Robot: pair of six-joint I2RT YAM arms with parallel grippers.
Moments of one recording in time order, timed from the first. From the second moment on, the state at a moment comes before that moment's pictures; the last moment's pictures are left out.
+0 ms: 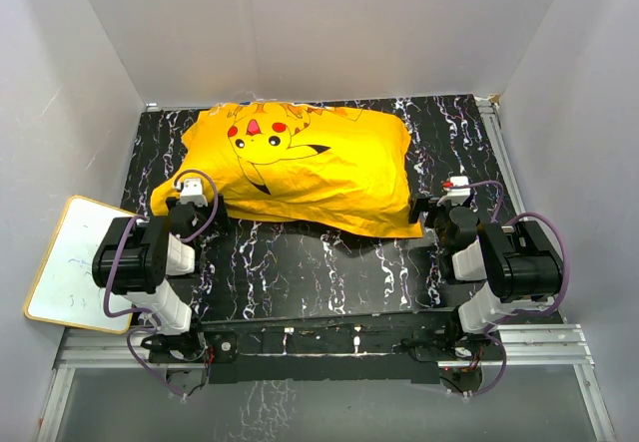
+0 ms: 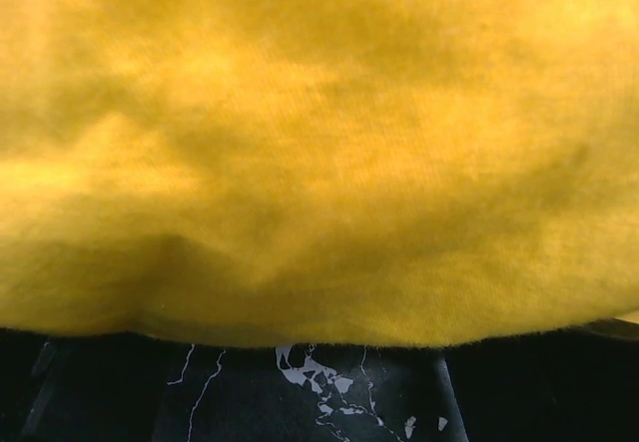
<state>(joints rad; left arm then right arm) 0.02 1.68 0.27 1.09 -0.02 -0.01 0.02 1.59 0.20 1.21 -0.03 0.02</state>
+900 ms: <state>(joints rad) 0.03 1.55 0.83 0.20 0.11 0.10 0.01 1.33 0.60 0.59 0.09 0.22</state>
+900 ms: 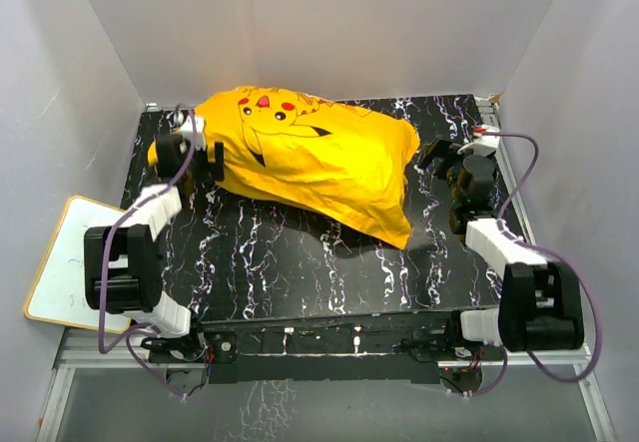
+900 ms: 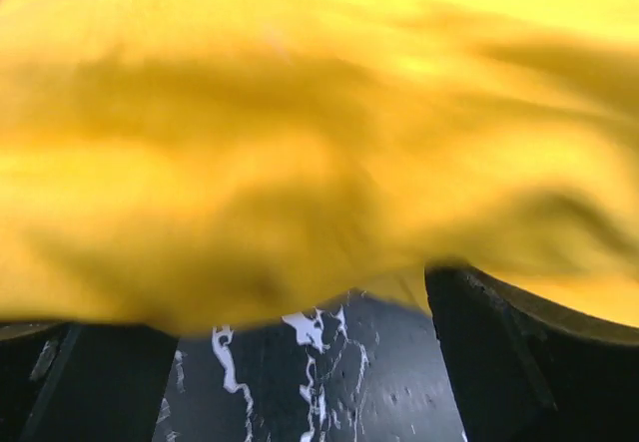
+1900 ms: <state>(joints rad) 0.23 1.56 1.40 -0.82 0.29 0.47 0.63 1.34 0.63 0.10 0.19 0.37</state>
